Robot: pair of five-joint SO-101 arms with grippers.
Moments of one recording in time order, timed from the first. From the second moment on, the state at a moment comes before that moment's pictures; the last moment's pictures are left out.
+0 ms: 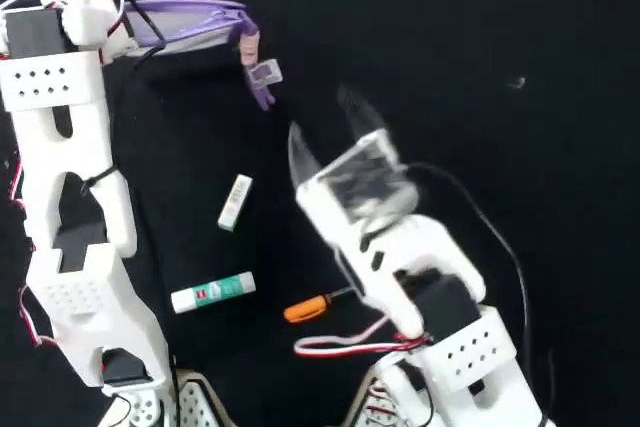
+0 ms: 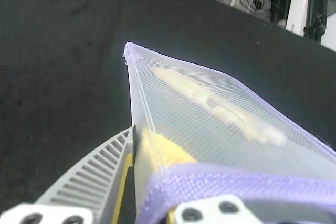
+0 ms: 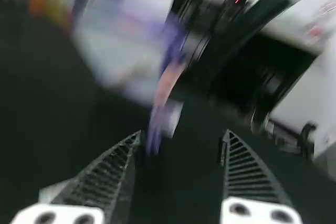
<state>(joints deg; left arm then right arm) -13.6 19.0 -55.3 89.9 13.7 -28.3 -67.6 58.2 38.6 23.3</state>
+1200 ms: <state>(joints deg) -28.4 27.7 -55.3 77.5 7.5 -50.1 -40.0 72.1 53.8 49.5</state>
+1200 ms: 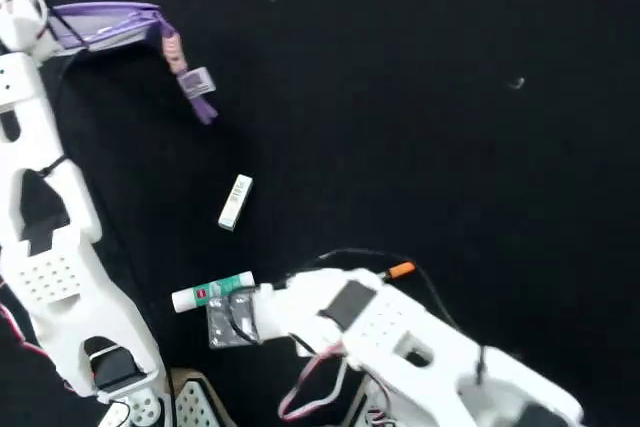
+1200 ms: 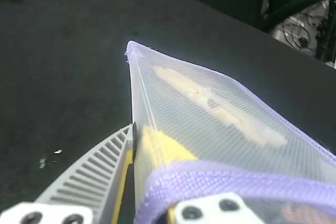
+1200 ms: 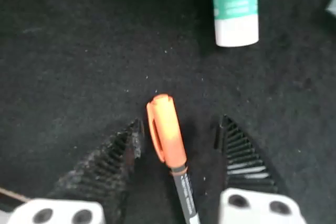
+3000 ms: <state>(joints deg) 1.5 27.7 -64.5 100.4 15.2 -20.3 -83.3 46.5 19.6 13.3</state>
